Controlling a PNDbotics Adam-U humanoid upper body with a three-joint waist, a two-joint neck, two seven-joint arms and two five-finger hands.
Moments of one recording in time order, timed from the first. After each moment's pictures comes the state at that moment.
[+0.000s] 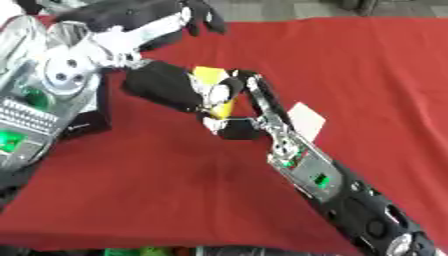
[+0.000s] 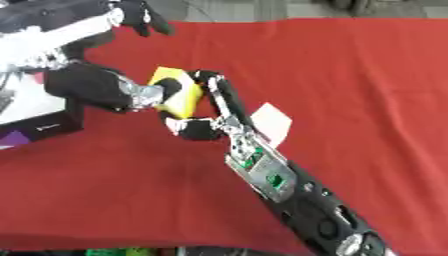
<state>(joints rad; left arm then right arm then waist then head) -1.07 0.37 -0.60 -1.81 -0.65 0.45 -0.71 -0.53 -0.27 0.46 -1.61 0.20 0.17 -0.37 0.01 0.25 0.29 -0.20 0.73</state>
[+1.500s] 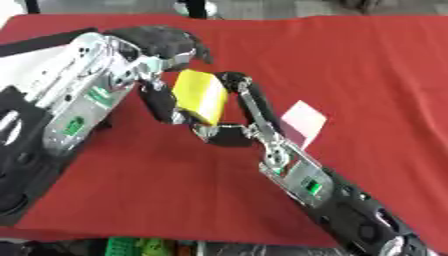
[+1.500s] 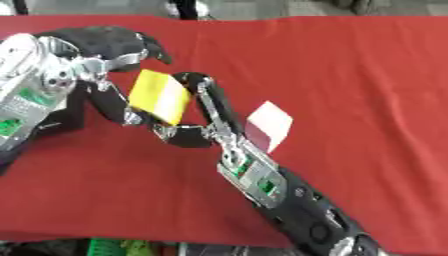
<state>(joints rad) -1.08 0.30 -0.62 -1.55 -0.92 0.26 -0.80 -0.53 -0.26 0.51 -1.60 0.24 0.02 -0.37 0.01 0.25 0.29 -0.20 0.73</state>
